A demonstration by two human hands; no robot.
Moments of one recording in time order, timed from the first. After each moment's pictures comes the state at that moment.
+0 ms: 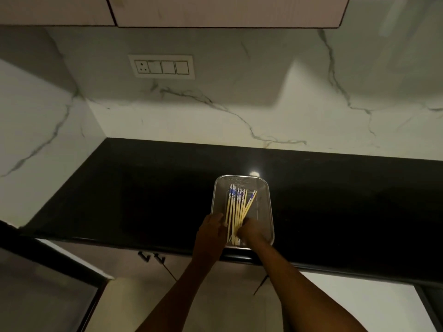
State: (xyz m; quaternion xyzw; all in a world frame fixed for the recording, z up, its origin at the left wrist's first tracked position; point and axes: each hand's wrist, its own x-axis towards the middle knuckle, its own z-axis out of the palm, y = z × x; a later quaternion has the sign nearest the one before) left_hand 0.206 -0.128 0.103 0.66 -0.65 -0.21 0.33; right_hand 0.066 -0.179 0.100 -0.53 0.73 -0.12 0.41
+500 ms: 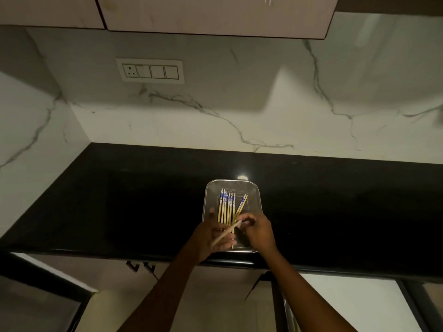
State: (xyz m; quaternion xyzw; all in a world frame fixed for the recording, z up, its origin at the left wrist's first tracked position) left_hand 0.212 -0.161 0.116 0.52 -0.25 -0.76 0.32; right_hand 0.032 -0.157 0.123 -0.57 0.64 -0.37 0.35
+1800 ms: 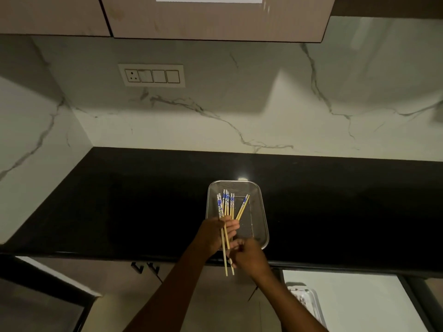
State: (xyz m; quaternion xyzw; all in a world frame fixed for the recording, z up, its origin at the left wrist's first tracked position) left_hand 0.202 -0.164 0.126 0.47 -0.21 -0.76 0.39; right_hand 0.073 -0.093 0.130 -0.50 0.66 -0.27 0.49
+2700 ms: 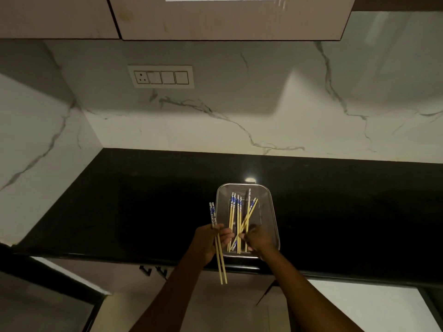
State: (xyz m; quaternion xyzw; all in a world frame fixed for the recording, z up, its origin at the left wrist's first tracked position) left_hand 0.231 -0.162 0.116 0.53 -0.19 -0.70 0.44; right_hand 0.066 -0.170 0.118 -0.48 0.75 -0.17 0.42
